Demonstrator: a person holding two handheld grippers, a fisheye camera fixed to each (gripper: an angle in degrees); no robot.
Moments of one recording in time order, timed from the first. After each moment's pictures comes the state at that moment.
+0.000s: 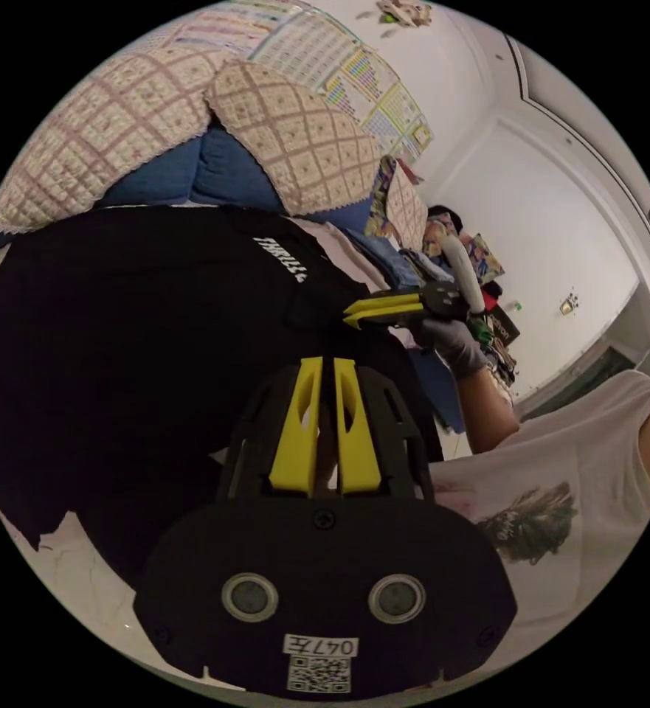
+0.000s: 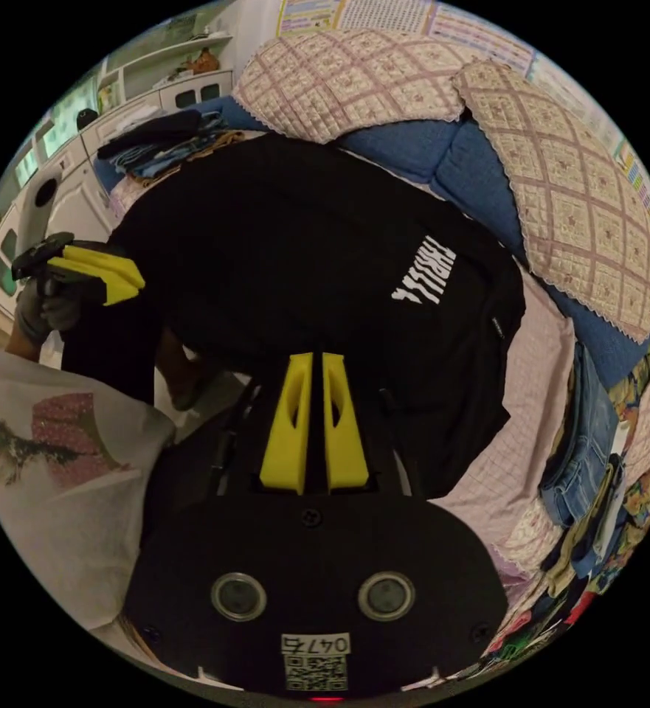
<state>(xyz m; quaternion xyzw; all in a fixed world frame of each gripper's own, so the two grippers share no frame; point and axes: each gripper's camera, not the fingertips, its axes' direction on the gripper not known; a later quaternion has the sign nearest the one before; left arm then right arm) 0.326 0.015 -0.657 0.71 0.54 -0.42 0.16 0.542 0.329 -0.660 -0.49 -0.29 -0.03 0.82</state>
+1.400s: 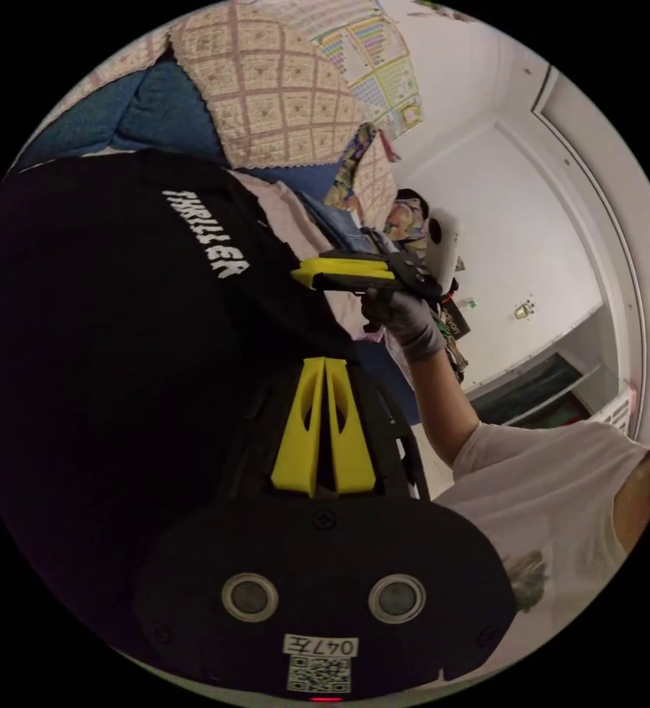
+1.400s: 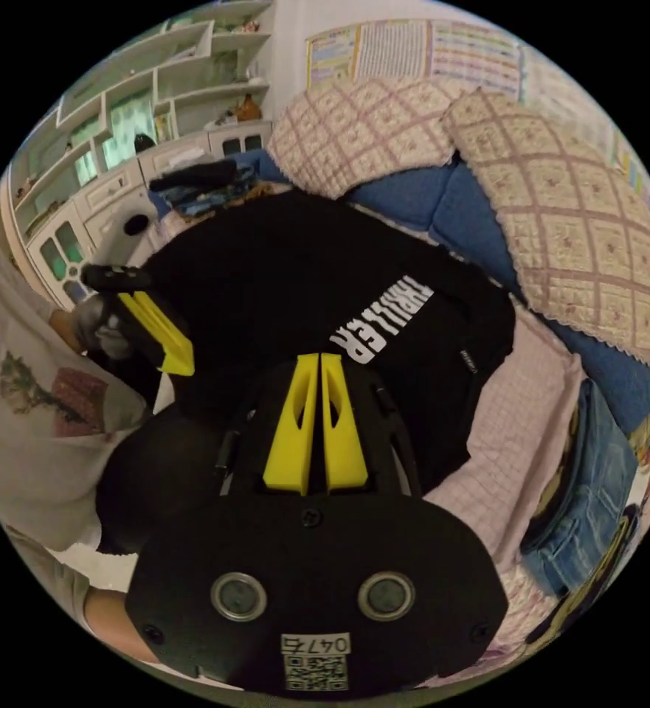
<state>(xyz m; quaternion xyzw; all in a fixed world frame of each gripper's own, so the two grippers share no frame) 0.114 0.008 -0.860 0.76 0.58 -0.30 0.10 0.818 0.283 -0.845 -0.34 -0.37 0.02 0.86</state>
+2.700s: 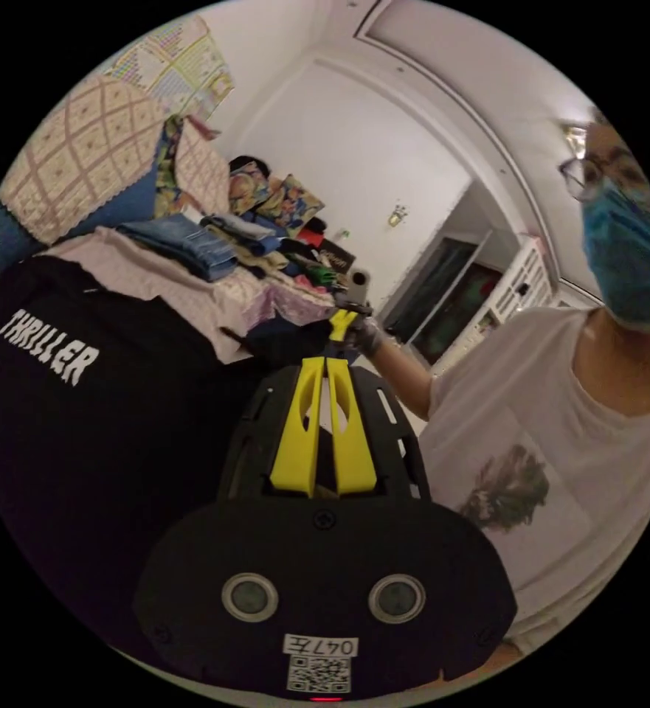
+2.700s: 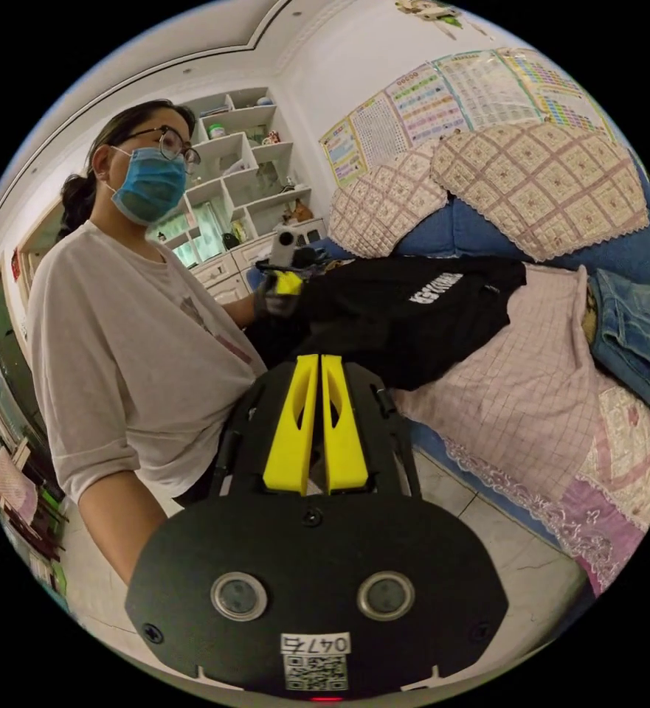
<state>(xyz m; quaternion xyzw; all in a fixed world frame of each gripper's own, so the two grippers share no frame) 0.086 0.121 -0.957 0.91 0.40 -0.08 0.12 1.072 0.302 -1.101 -0.25 -0.48 0.20 0.81</state>
